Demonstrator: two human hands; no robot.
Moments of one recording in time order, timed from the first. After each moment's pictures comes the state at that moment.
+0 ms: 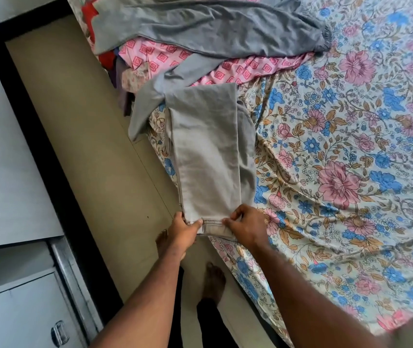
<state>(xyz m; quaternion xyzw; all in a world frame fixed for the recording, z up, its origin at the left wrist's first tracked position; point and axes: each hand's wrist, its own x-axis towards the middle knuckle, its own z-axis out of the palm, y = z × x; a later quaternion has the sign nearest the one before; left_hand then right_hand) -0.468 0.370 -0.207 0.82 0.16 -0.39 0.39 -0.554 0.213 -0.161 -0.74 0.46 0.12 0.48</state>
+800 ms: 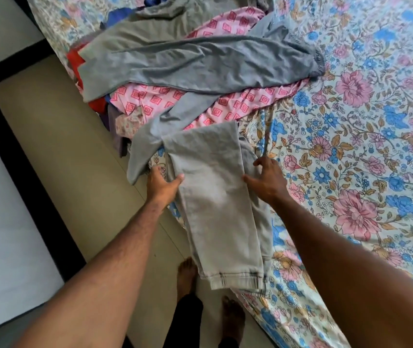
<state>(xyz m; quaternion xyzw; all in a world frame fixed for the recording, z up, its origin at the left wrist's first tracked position) -0.215 0.296 -0.178 0.87 0.02 -0.29 0.39 -0.382 0.074 -0.155 -0.83 0.44 0.08 0.35</state>
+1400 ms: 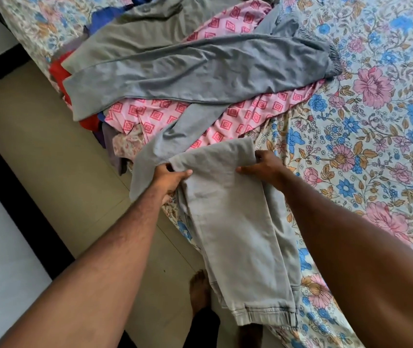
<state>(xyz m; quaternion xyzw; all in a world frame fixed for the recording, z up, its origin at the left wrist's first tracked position) -0.110 0.250 -0.212 0.78 0.07 -0.42 0.47 -0.277 0.026 -0.188 -0.70 0.46 0.12 0.52</state>
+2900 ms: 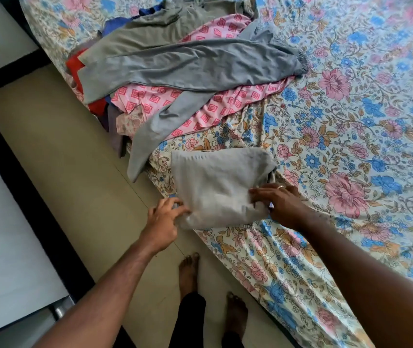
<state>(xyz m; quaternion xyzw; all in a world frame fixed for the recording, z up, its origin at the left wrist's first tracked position) -0.292 0.402 -0.171 0.86 -0.41 -0.26 0.17 -0.487 0.112 -0.129 -0.93 0.22 0.17 0.25</state>
